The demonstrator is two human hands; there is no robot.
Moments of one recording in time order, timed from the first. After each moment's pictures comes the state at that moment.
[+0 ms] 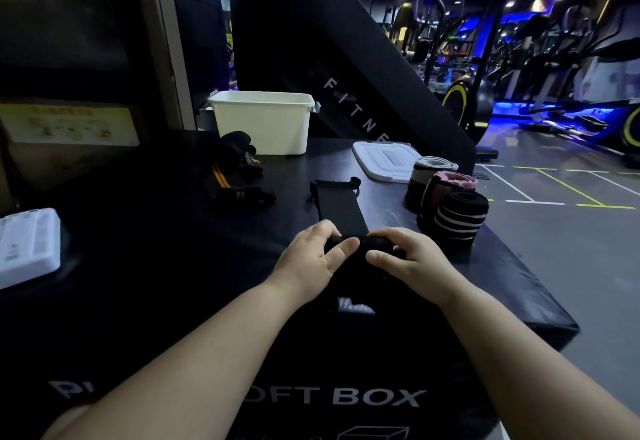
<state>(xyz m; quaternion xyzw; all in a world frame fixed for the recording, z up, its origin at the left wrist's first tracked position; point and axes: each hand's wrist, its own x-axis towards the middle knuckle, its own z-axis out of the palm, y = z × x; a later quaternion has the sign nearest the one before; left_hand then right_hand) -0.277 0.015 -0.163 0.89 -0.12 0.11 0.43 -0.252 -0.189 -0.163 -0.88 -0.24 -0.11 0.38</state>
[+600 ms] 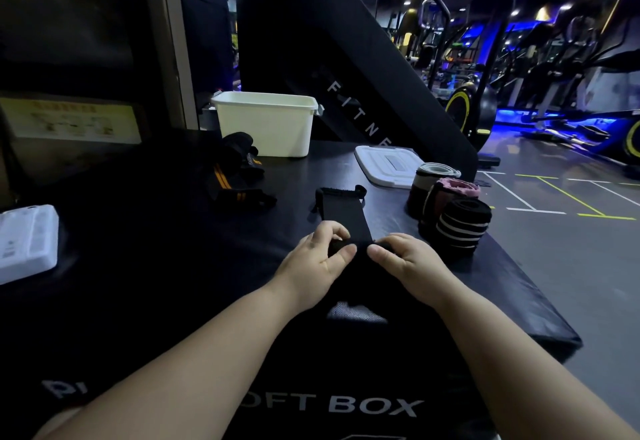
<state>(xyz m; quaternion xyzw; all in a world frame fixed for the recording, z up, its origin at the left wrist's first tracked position) -0.281 0.013 -0.160 0.89 -0.11 0.08 0.45 -0.244 -0.188 -0.160 -0.91 -0.23 -0.08 0.33</state>
